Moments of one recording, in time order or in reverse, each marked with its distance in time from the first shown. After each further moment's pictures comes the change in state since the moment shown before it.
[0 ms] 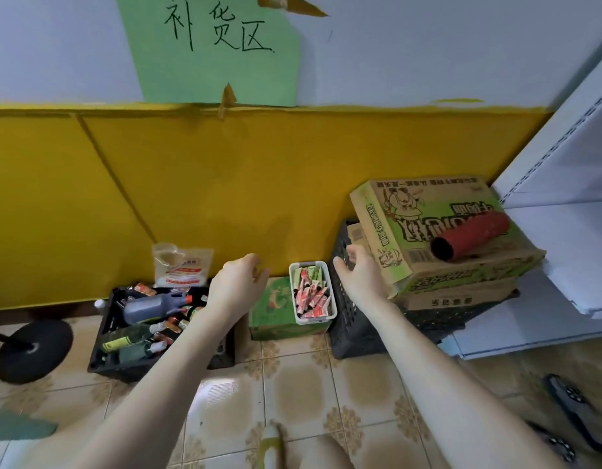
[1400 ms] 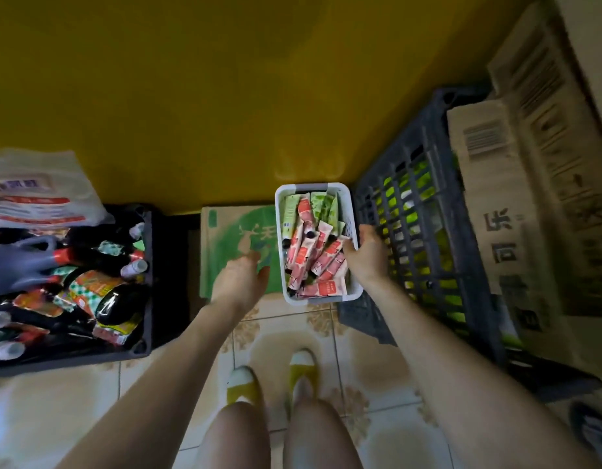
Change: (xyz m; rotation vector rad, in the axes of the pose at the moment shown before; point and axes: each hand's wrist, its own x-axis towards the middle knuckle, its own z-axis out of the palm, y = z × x) left_hand 0.243 -0.166 0.420 -0.039 -0.391 -0.207; right_hand 0.263 0.297 0.299 -0.210 -0.170 0.340
